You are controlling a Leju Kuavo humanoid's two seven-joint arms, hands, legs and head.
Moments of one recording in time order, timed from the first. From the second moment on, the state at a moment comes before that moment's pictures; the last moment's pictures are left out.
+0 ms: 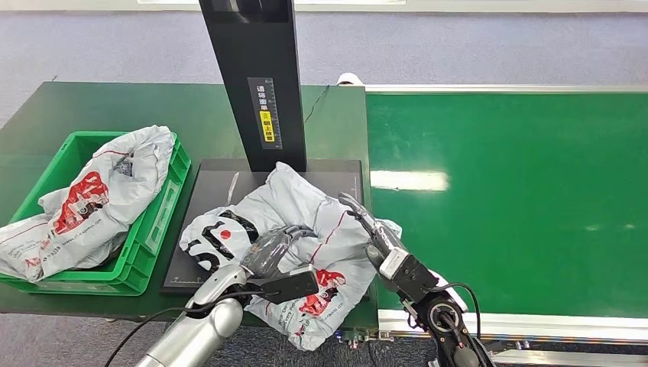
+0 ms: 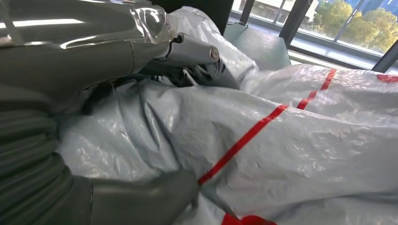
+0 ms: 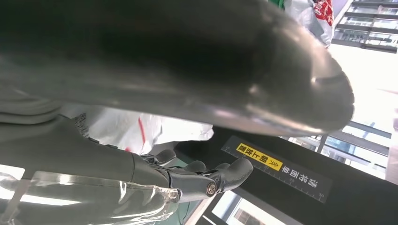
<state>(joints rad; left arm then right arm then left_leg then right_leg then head) -0.39 -0.05 -0.52 -0.97 -0.82 -0.08 -0.17 -0.23 -0.03 0.35 -1.25 0.22 0.25 -0.47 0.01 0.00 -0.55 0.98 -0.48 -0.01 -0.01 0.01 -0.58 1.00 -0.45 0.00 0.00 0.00</state>
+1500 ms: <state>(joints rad) -0.29 0.09 -0.23 -1.67 -1.03 0.38 -0.23 -0.13 -0.04 0.31 -1.35 0.25 0.23 -0.47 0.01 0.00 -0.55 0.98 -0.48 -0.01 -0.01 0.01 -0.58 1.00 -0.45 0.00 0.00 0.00</state>
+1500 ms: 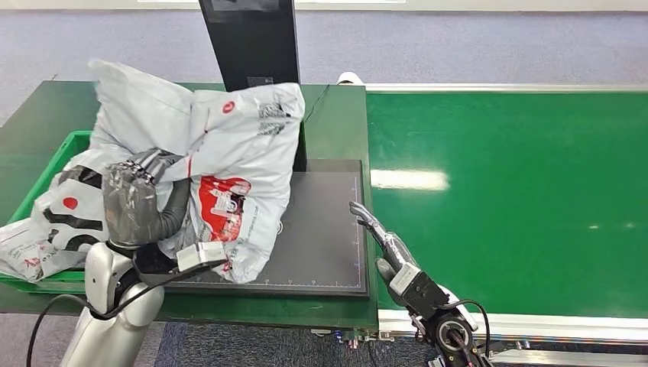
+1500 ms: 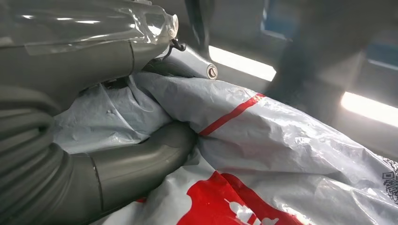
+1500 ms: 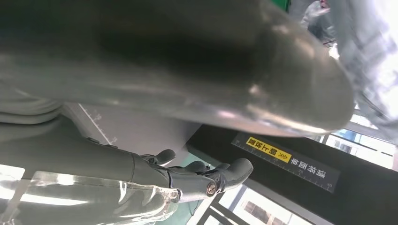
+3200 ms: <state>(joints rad) -0.74 0.26 -0.09 -0.82 -1.03 -0.36 0.03 -0.19 0.00 0.28 -1.30 0.28 0.26 -0.43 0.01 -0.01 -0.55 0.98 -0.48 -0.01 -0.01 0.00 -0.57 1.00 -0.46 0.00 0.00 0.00</state>
